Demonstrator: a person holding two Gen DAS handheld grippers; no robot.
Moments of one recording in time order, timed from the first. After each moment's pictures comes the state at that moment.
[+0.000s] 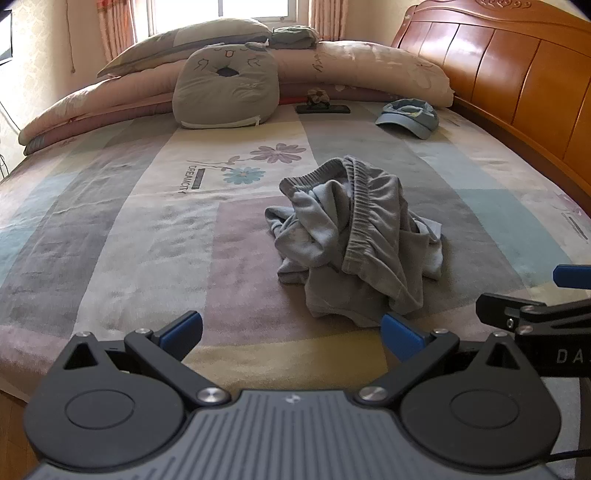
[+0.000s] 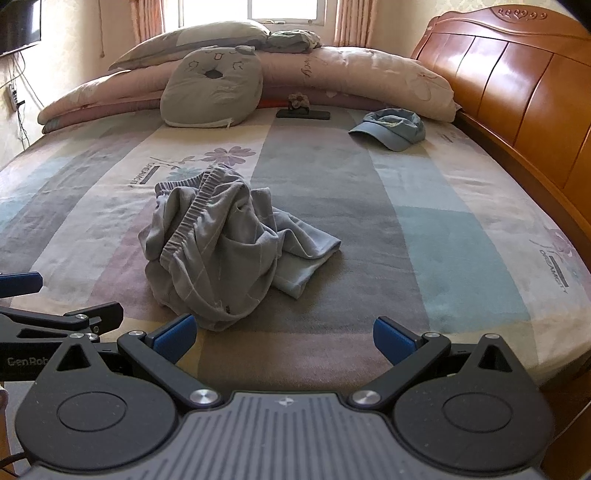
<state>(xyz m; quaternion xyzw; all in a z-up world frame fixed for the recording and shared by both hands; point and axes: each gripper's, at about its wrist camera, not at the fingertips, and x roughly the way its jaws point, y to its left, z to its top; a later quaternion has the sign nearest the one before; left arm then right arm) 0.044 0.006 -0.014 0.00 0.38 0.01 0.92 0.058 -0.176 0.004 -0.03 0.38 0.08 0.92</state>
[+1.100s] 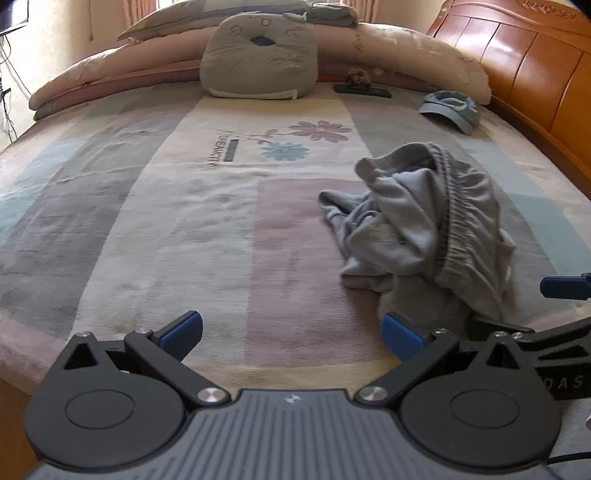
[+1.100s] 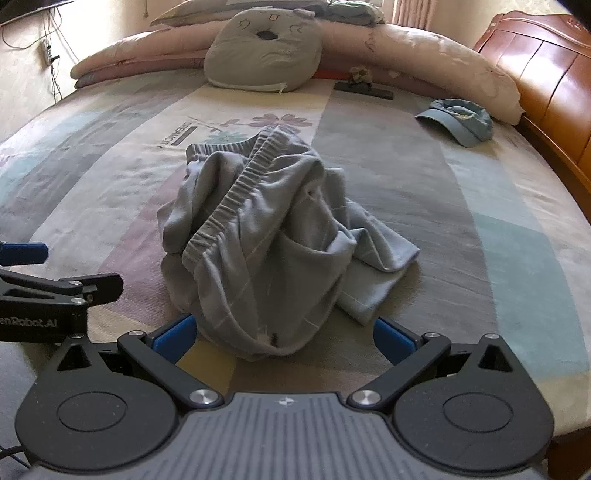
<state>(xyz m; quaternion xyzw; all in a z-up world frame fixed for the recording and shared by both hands) 0.089 0.059 -0.048 -0.03 0.41 0.05 0.91 0.125 -0.126 -0.040 -0.08 0.42 0.14 0.89</state>
